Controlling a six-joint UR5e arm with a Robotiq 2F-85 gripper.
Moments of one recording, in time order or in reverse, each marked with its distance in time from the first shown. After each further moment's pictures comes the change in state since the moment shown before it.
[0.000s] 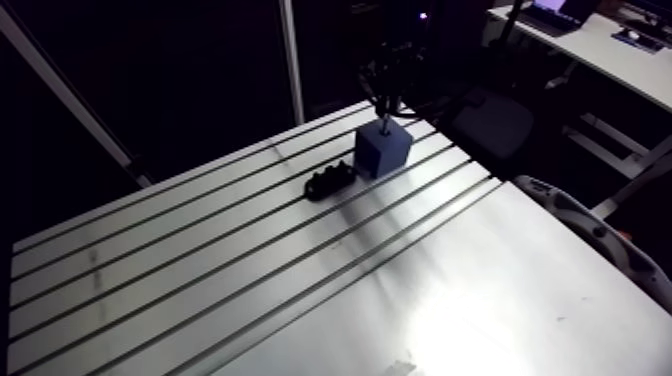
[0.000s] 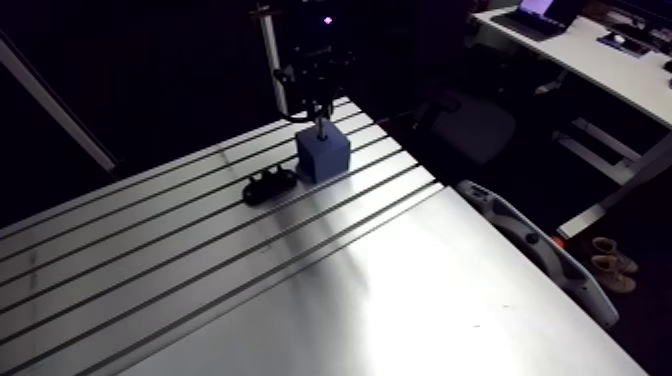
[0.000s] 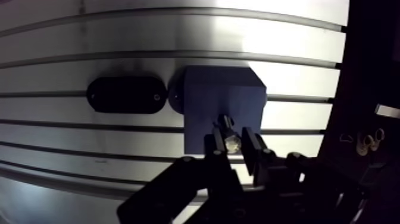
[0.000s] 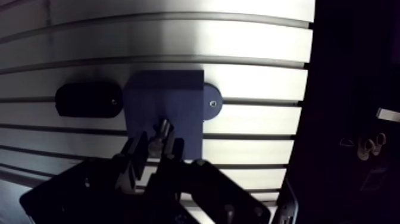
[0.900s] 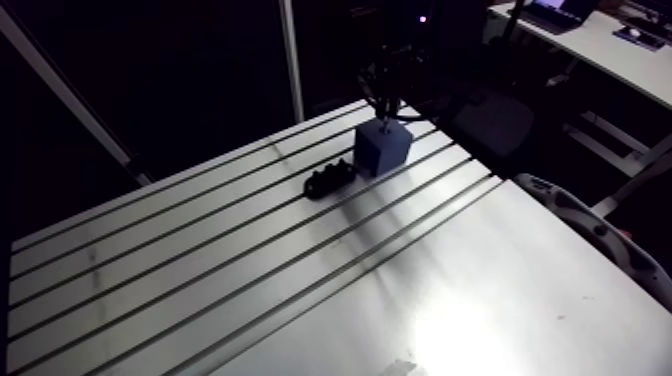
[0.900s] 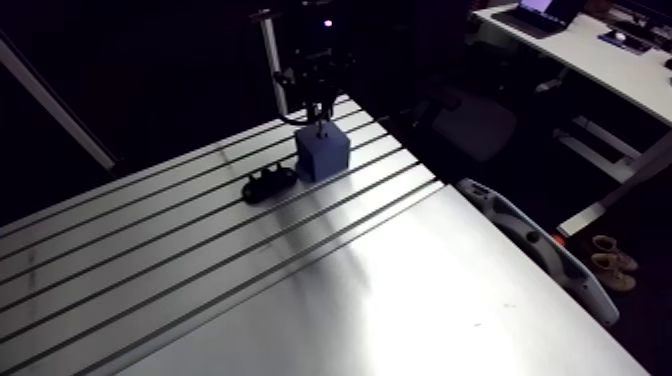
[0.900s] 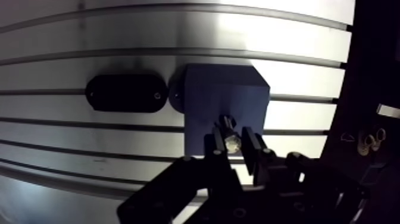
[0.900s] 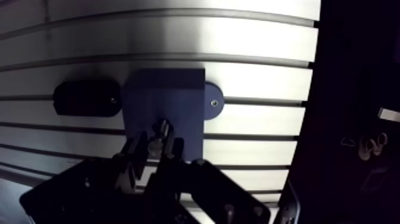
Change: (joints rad) arm -0.001 0.007 0.006 -0.002 0.000 -0.006
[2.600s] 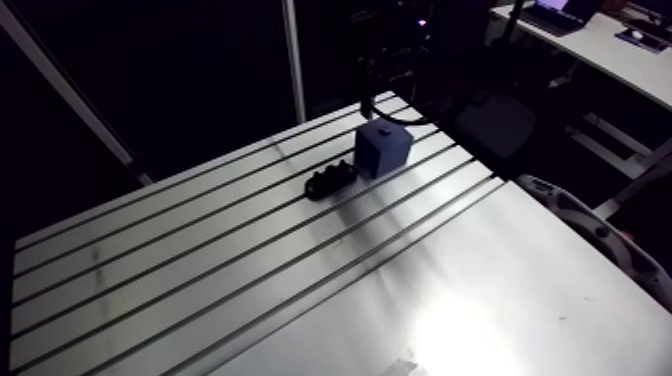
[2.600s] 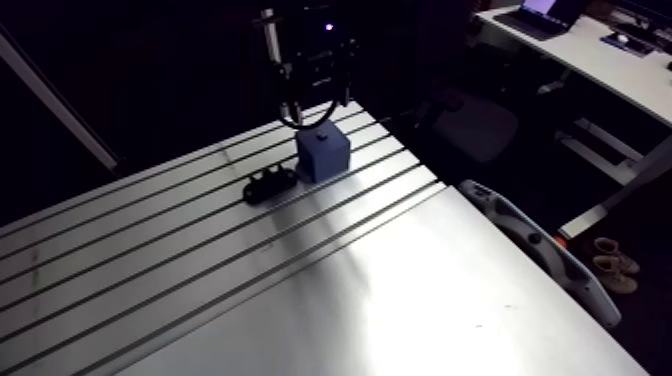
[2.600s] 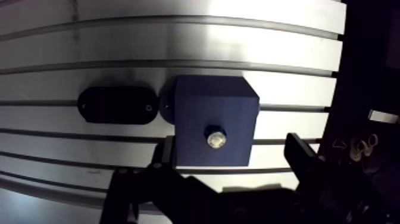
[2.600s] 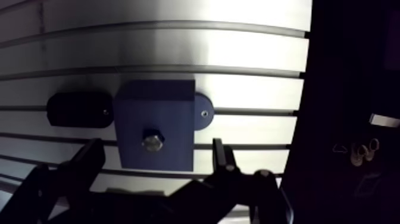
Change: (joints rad) arm 0.007 -0.004 0.024 -0.078 -0.008 0.002
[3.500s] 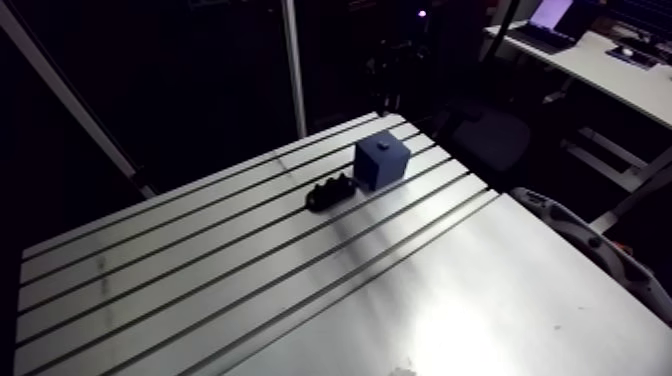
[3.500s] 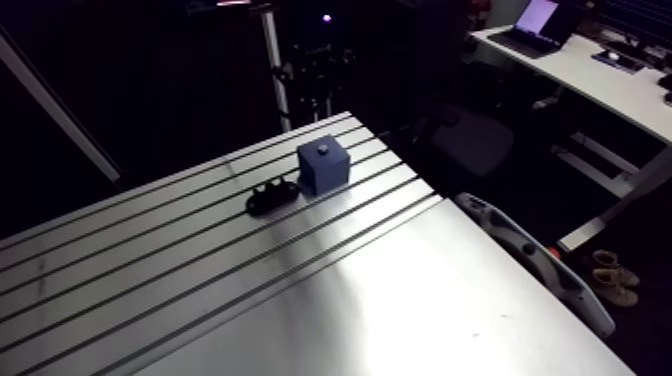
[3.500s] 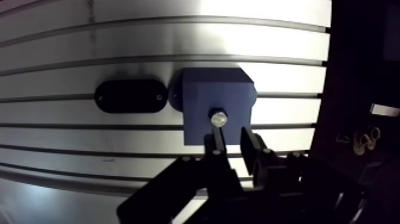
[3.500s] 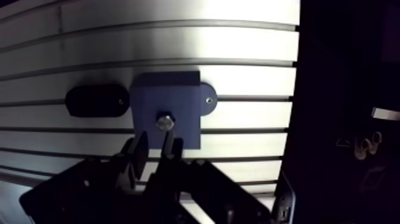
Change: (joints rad) arm 0.001 -0.049 -0.037 0.089 0.011 0.035
